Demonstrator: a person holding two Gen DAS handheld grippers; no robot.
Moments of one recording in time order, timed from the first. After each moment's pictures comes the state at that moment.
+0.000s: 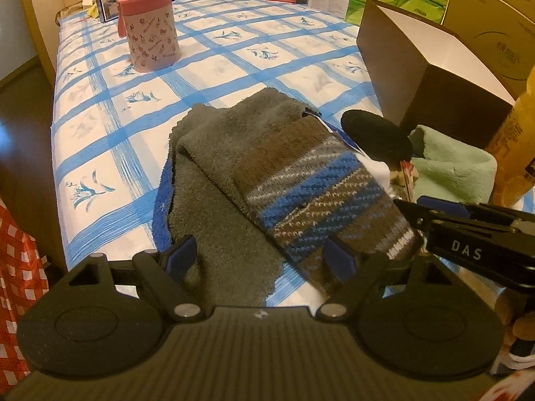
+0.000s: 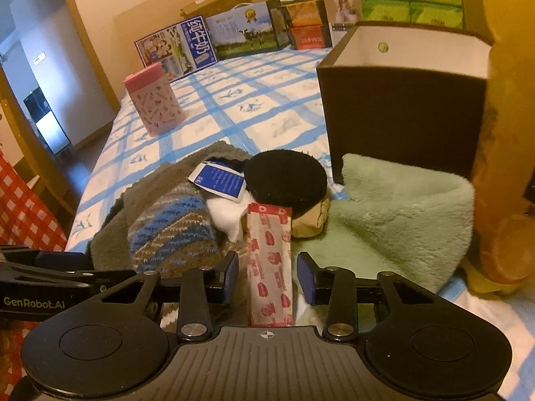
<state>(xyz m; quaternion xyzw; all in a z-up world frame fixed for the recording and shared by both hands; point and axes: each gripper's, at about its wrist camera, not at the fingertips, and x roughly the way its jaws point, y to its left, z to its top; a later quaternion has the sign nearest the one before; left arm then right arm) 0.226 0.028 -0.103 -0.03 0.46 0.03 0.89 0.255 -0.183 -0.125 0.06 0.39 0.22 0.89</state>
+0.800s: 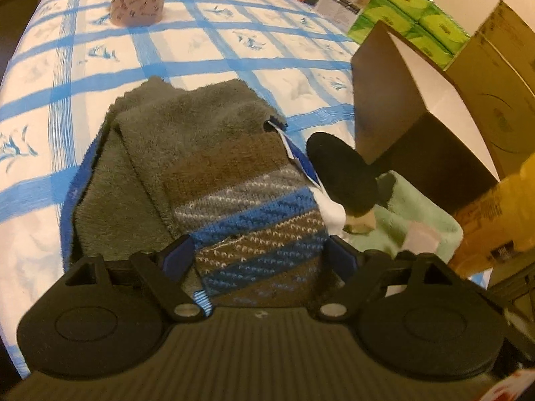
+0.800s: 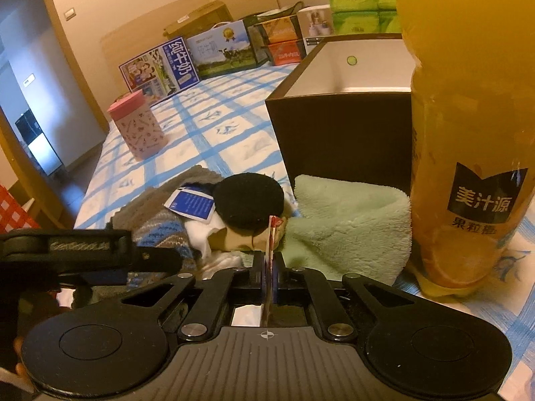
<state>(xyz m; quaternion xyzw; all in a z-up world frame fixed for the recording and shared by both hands) 0.267 0.020 -0.120 -0.20 0.47 0.00 0.86 0.251 -0.218 -0.106 0.08 0.37 0.20 0.90</state>
